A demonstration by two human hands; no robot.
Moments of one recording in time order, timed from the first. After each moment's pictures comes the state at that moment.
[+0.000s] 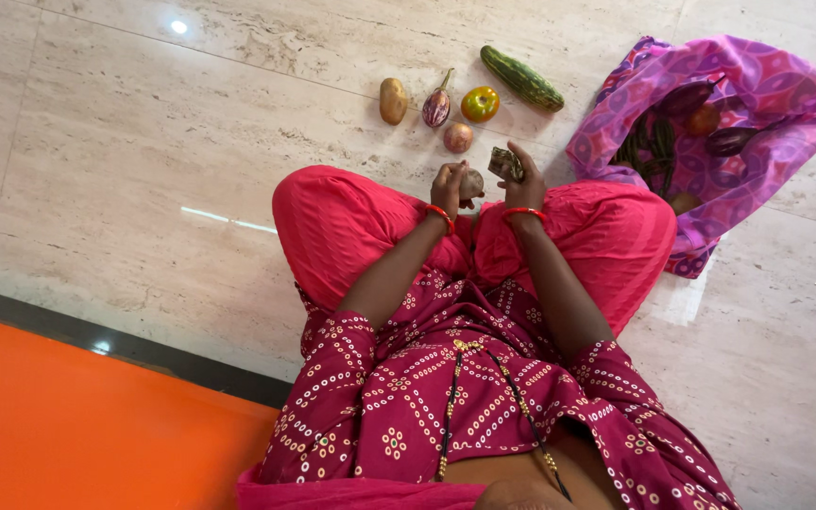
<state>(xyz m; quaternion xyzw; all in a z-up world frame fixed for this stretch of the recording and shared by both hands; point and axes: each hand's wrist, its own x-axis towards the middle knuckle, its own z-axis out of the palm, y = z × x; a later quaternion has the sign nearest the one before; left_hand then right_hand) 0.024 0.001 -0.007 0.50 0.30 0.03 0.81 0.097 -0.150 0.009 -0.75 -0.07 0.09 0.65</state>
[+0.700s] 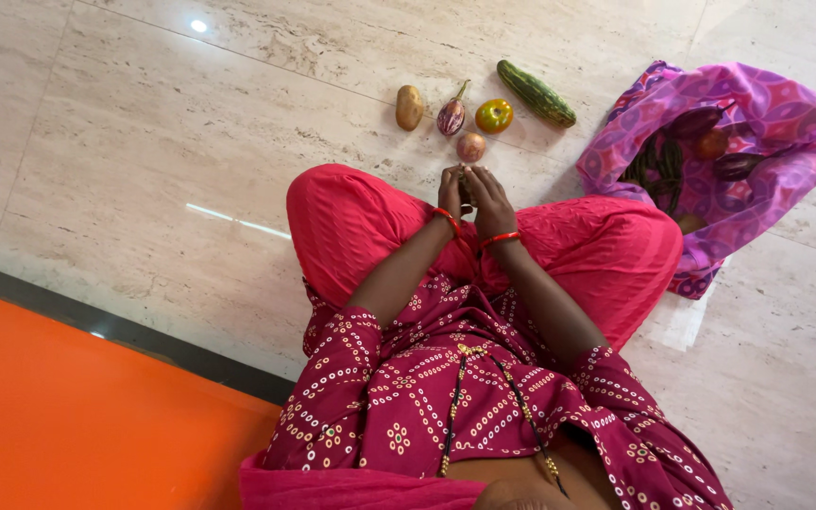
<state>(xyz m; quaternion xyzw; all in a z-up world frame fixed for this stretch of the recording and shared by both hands) 0.031 0.009 -0.018 0.42 0.36 0.04 0.83 0.038 -0.111 0.054 -0.83 -0.38 -0.06 0.39</state>
